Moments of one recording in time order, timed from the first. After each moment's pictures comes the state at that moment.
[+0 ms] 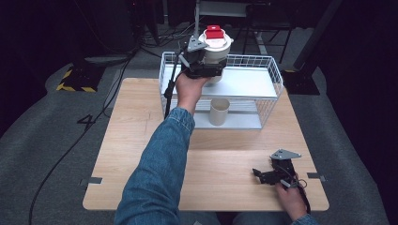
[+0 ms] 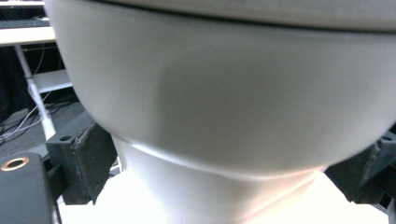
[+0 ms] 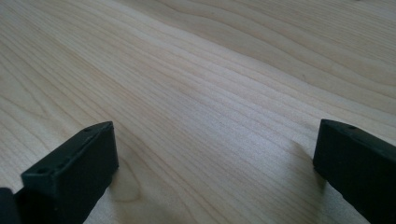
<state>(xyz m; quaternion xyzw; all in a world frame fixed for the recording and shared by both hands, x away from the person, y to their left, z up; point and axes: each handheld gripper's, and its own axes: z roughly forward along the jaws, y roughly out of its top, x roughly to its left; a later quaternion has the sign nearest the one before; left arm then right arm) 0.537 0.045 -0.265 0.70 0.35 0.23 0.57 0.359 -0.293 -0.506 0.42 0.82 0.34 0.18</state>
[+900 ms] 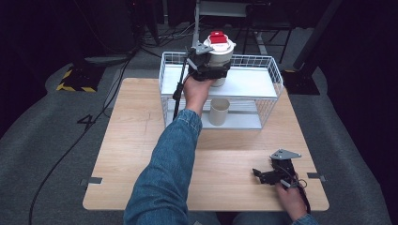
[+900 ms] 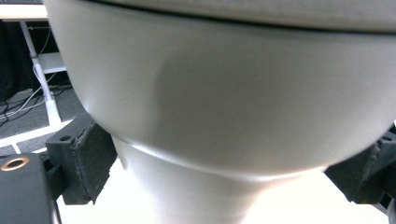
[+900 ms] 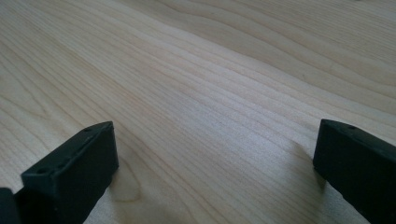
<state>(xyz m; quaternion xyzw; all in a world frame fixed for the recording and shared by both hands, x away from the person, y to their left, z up) 0.551 0.026 -0.286 0.70 0.38 0.22 0.56 0.359 -0.293 -0.506 0.42 0.82 0.34 0.18</state>
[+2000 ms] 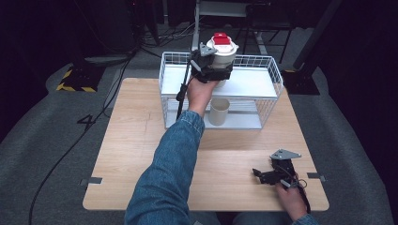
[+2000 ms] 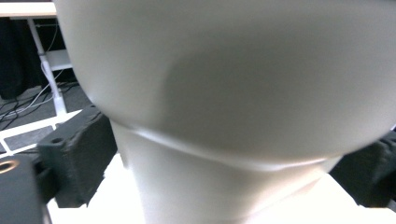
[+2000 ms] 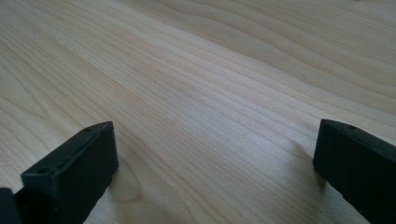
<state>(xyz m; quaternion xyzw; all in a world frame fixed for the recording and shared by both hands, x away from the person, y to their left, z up) 0.552 0.017 -0.291 0.71 0.39 0.23 0.54 0.359 -0.293 -0.506 0.42 0.82 0.34 0.18</state>
